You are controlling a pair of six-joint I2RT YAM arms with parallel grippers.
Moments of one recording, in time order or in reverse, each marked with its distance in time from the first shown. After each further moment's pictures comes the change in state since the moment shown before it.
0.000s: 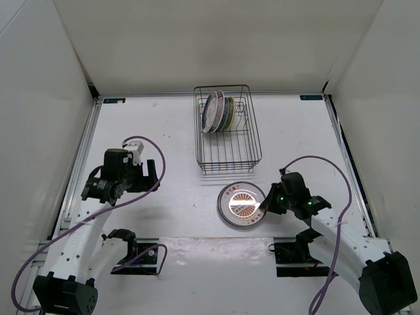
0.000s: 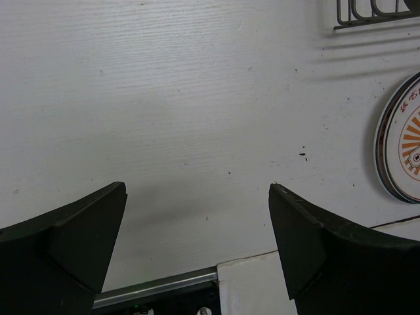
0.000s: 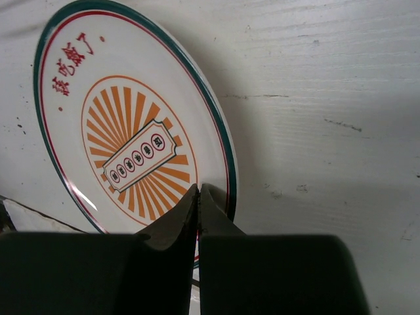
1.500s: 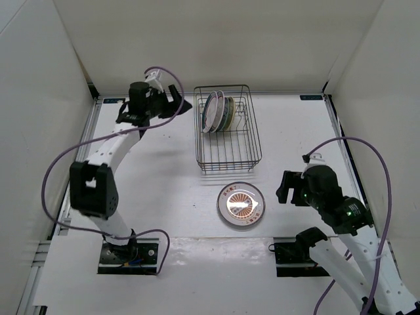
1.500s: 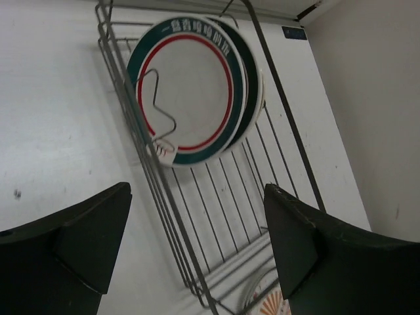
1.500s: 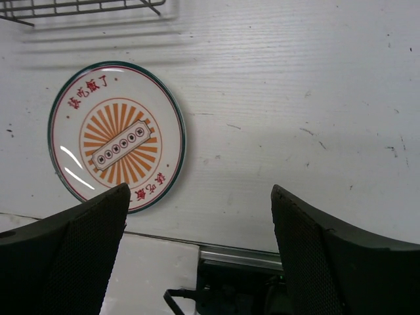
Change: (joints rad) left arm -0.026 0.770 0.500 0.750 0.277 -0.307; right arm 0.003 -0.227 0.481 -0.581 0.290 -0.293
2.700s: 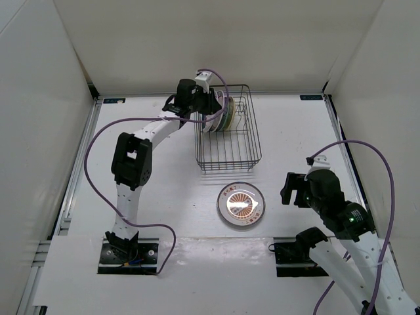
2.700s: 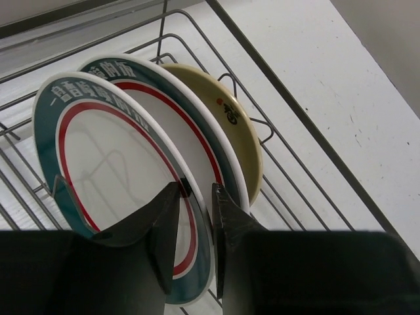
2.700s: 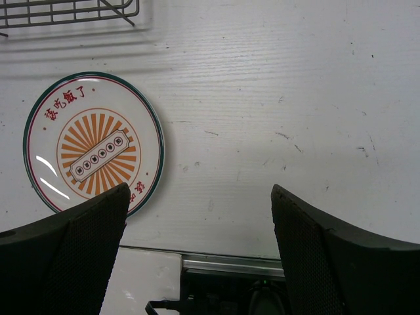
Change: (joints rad) left arm -0.229 0.594 0.506 0.093 -0.053 0.259; right arm 0.001 -0.070 -0.043 -0.002 0.086 -0.026
